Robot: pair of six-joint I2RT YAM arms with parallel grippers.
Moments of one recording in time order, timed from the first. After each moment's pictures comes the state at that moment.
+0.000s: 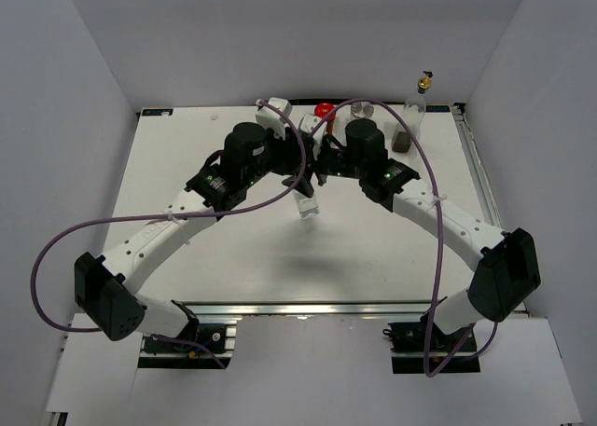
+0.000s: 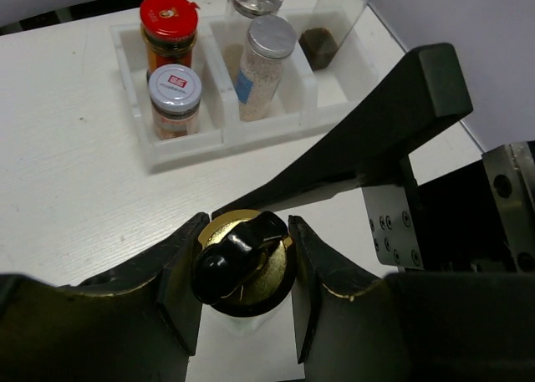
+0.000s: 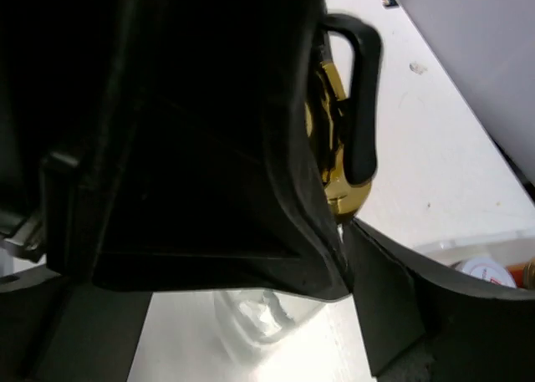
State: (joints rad) left arm -0.68 1.36 1.30 -0.19 -0.06 -0.26; right arm 0.69 1.48 1.27 -0.05 -0.55 -0.29
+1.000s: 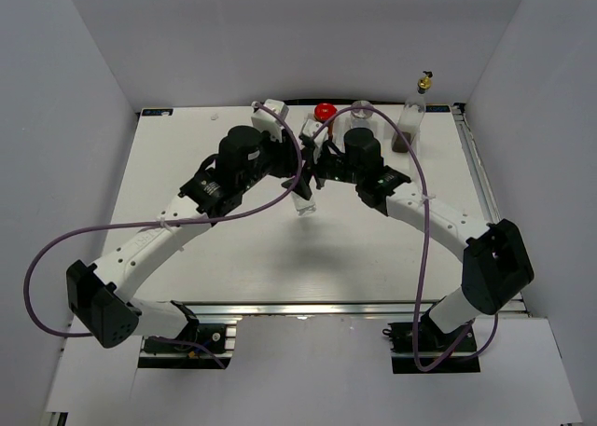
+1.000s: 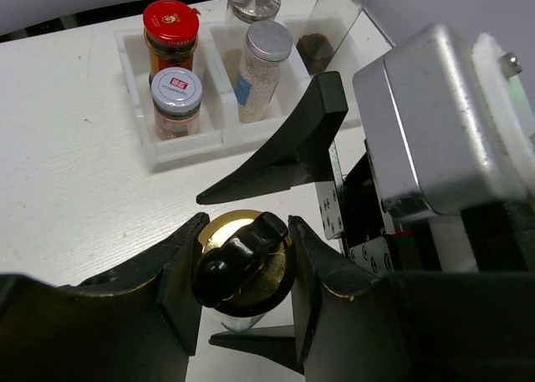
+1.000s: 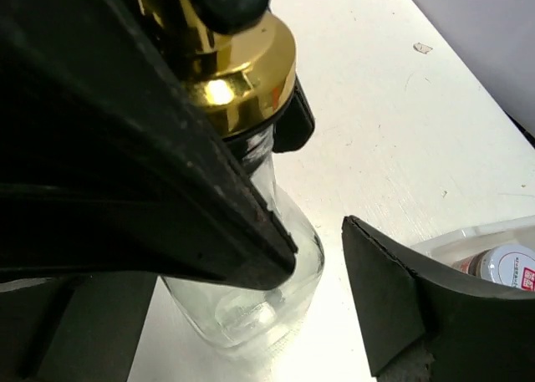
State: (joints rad) left arm -0.71 1.32 1.28 -0.21 -0.09 -0.26; right arm 0.67 1.53 1.16 0.15 -0.54 -0.21
